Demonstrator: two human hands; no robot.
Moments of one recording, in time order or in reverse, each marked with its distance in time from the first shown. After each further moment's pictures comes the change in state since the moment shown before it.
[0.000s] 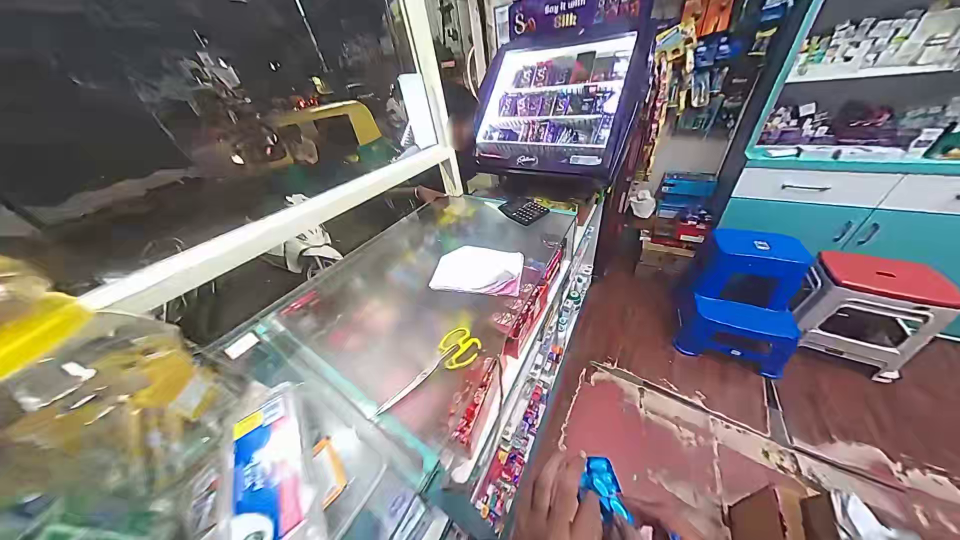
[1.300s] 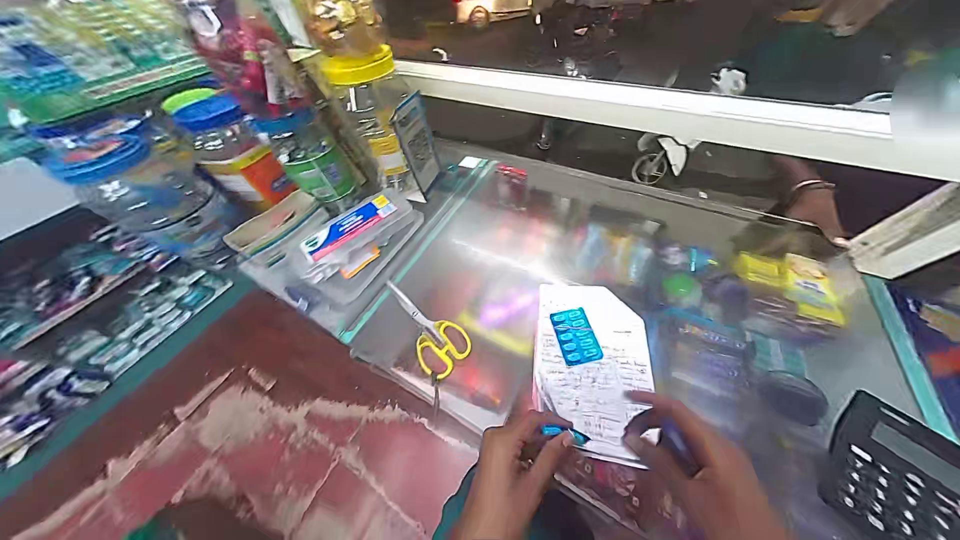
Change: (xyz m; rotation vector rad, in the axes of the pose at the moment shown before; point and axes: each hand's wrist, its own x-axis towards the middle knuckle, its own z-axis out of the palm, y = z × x) left_hand 0.280 -0.119 0.171 -0.183 0.863 -1.406; right_hand 0.583 -0.007 0.136 0.205 -1.471 -0.752
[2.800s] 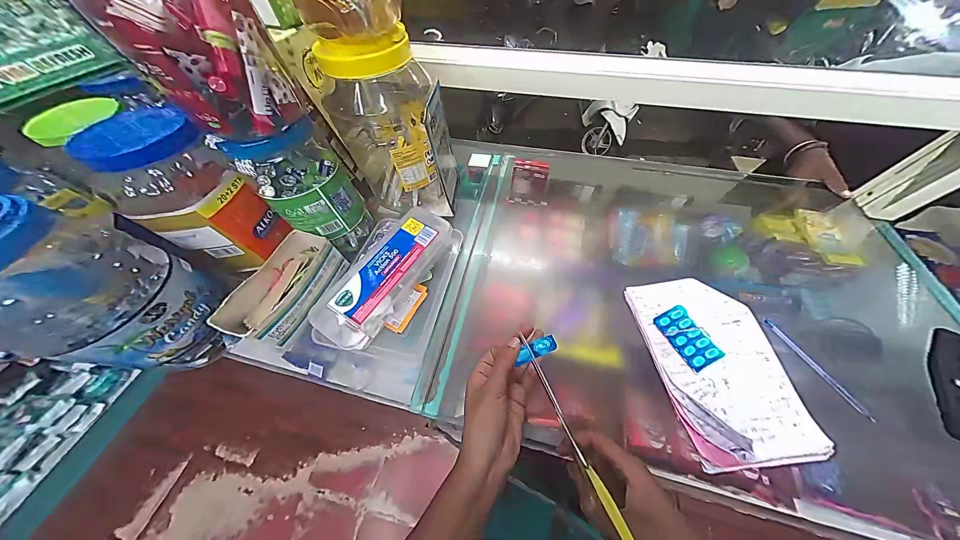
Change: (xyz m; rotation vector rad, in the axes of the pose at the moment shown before) left_hand 0.097 -0.011 -0.190 -0.924 0.311 -0.493; right_hand 0.039 -0.103 0.217 0.617 -0.207 0.461
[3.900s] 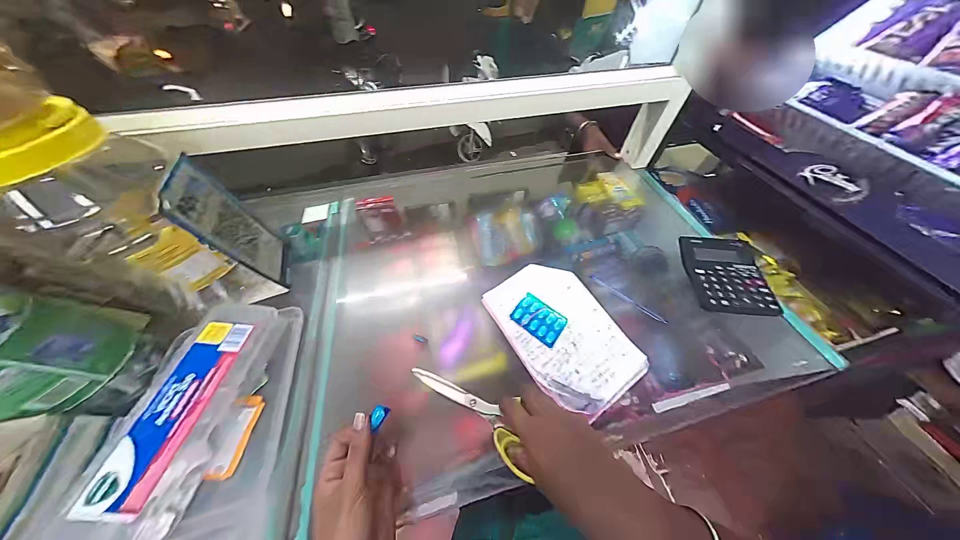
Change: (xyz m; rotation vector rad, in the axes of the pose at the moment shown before) left_hand 0.004 -0.012 -0.001 0.427 -0.028 0.266; right_hand -0.002 -0.058 -0.044 -1.005 0.203 0.205
